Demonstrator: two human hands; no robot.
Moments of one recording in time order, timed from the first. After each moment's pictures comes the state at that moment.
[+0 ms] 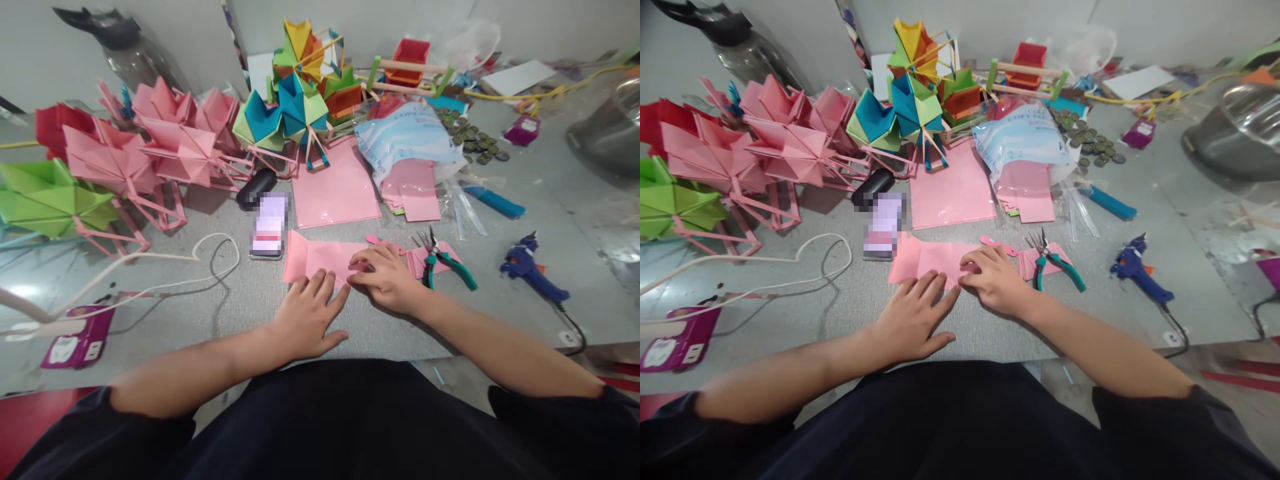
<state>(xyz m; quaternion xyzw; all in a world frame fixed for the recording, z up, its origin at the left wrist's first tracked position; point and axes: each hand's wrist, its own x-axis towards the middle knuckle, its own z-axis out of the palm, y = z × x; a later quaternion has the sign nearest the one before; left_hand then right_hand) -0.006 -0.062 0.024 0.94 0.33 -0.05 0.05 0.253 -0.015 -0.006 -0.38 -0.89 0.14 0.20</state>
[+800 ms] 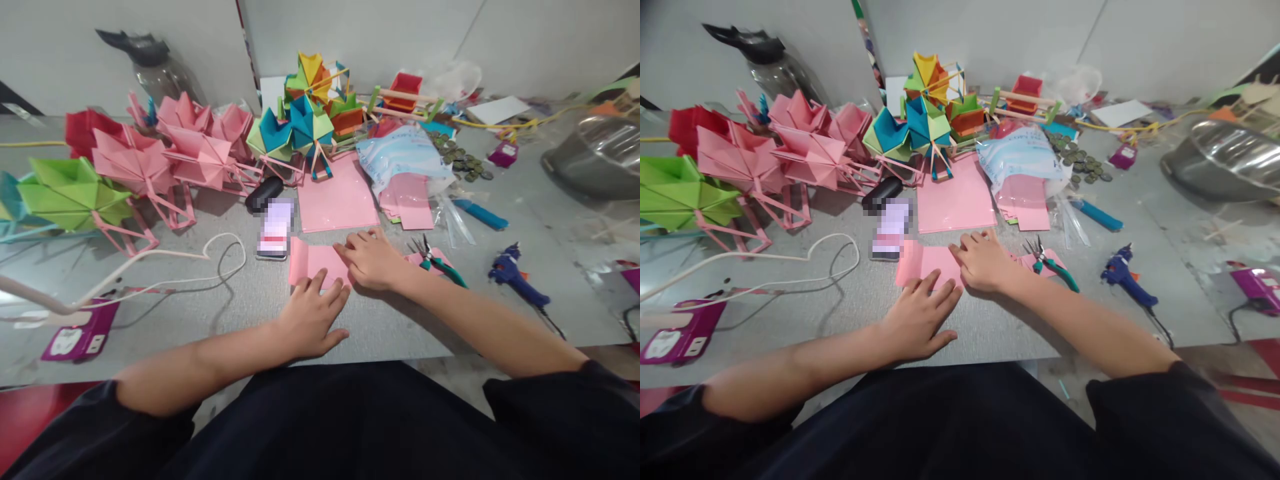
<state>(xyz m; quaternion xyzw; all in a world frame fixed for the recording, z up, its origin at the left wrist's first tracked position) -0.005 -0.064 0.026 0.94 0.34 -0.04 0.07 0.217 0.022 0.023 -0.42 -0.91 0.01 0.00</state>
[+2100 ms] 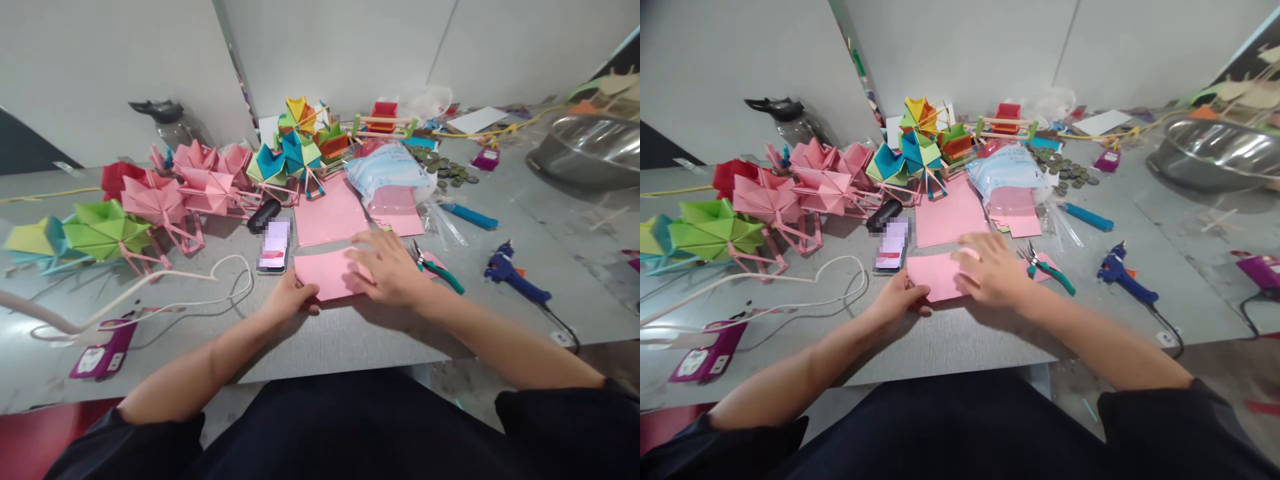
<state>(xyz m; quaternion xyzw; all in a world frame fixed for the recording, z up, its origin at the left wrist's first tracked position) -0.010 -0.022 0.036 0.43 0.55 0.32 0.64 0.246 -0.004 0.046 -0.36 -0.88 -0.02 0.30</state>
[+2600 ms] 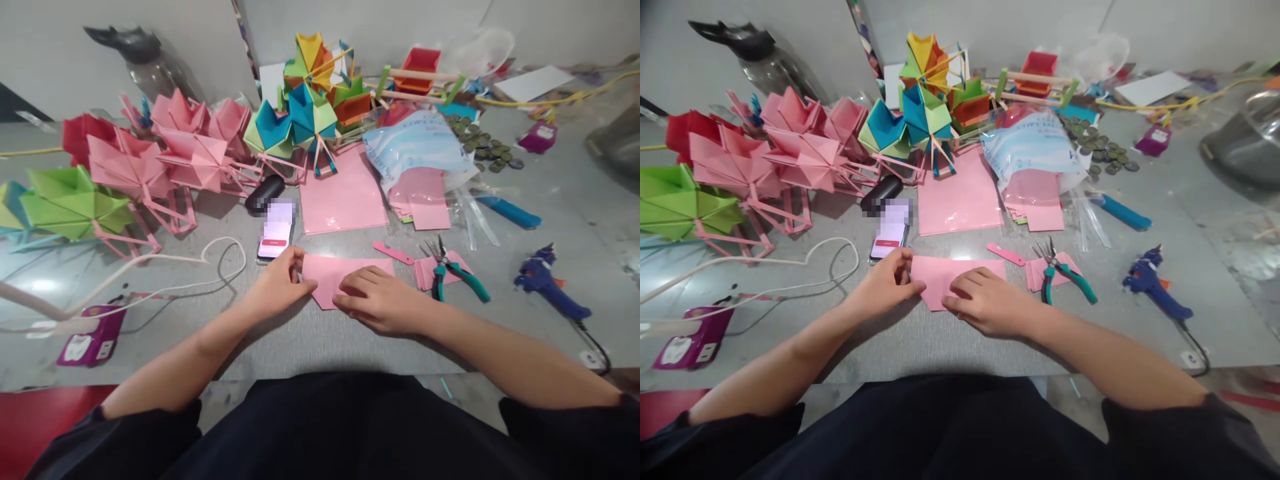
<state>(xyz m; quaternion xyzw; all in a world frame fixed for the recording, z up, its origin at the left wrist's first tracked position) -0.045 0.000 0.033 0.64 0.57 0.21 0.46 0.233 -0.020 0.014 -0.22 -0.96 0.12 0.12</state>
